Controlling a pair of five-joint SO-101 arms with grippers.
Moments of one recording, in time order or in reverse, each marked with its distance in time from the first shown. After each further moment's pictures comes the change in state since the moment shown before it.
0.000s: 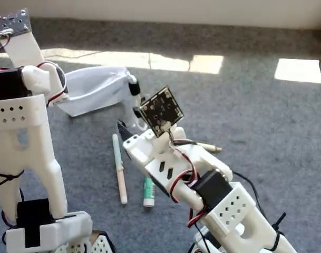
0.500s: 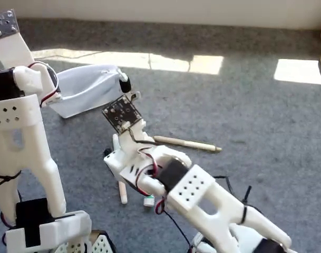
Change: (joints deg) left arm -2.5 0.0 -0.4 0.0 0.1; right arm -6.6 22.6 -1.1 1.0 -8.4
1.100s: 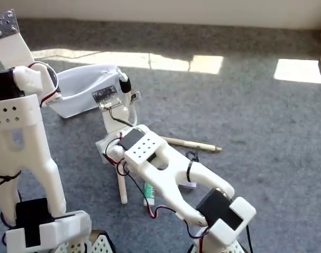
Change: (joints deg) left arm 0.0 0.0 0.0 0.0 0.0; right arm 2.6 36.0 -20.2 0.0 -8.9
